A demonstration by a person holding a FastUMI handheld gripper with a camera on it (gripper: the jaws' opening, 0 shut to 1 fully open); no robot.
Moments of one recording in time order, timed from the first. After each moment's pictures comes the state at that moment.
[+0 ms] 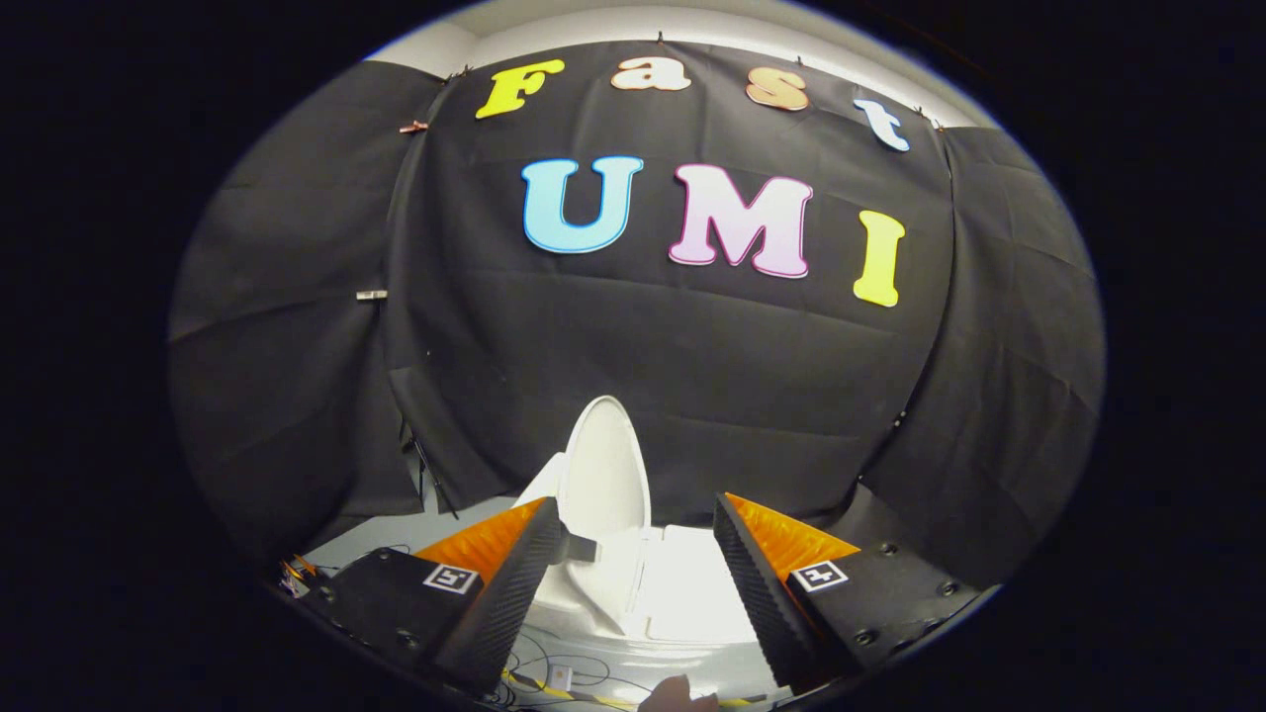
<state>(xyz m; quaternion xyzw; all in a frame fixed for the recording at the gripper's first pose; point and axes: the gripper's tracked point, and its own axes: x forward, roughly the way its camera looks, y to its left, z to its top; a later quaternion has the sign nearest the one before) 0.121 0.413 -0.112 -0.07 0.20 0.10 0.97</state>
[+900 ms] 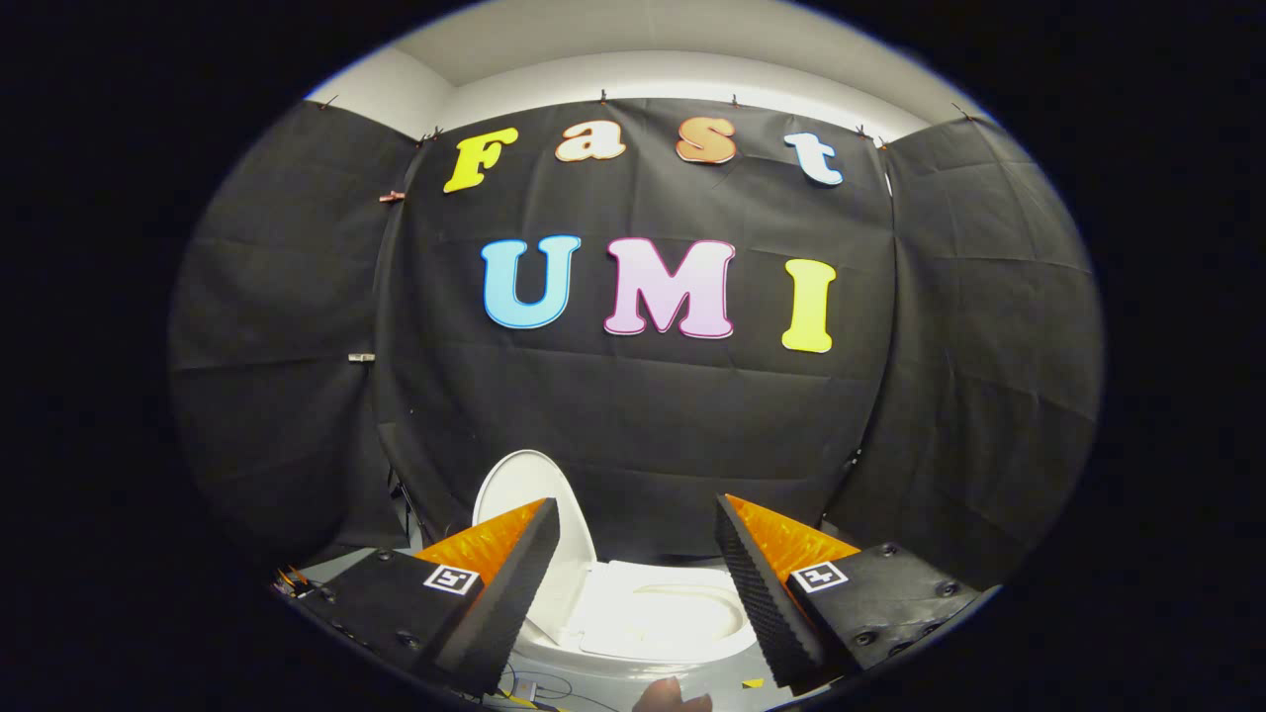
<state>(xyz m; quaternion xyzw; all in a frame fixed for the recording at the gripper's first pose) 0.085 0.263 -0.029 -0.03 0.12 0.09 0.99</state>
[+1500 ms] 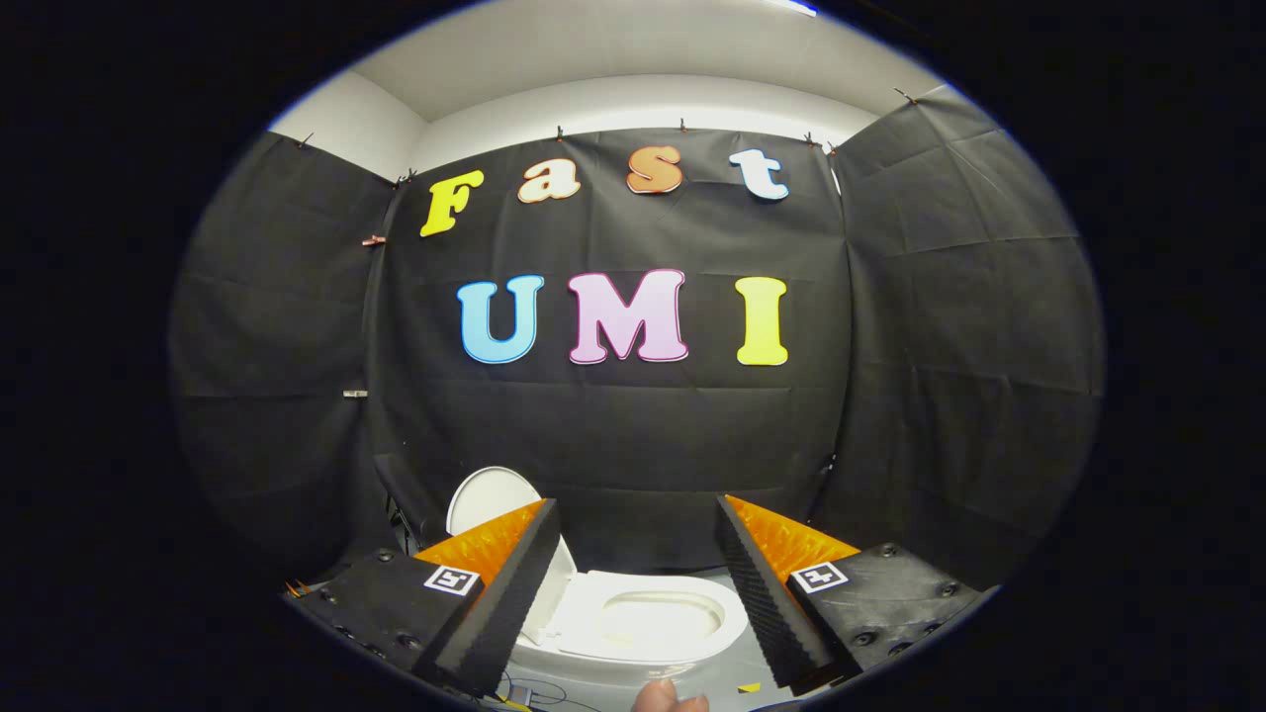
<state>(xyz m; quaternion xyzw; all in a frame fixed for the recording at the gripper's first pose) 0.042 0.168 -0.010 0.00 0.07 0.08 0.99</state>
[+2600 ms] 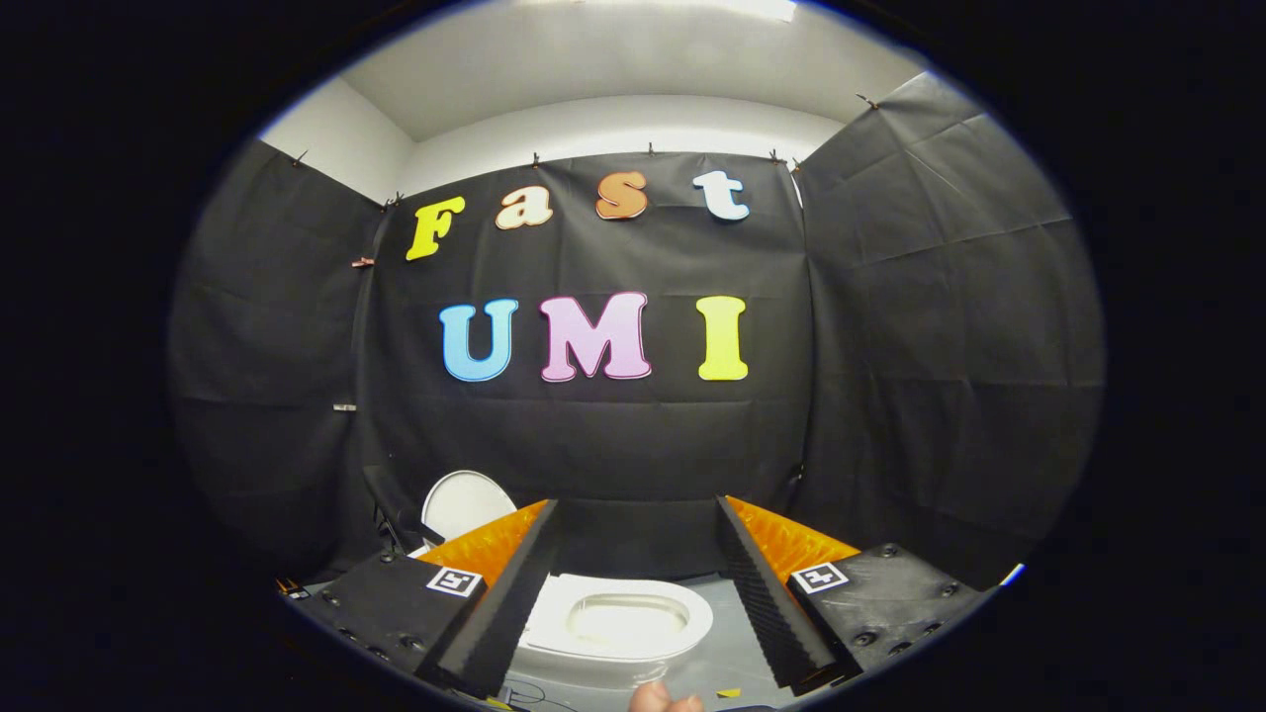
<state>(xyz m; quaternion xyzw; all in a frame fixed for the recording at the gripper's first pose) -0.003 0.101 -0.013 0.01 0.03 0.06 1.00</state>
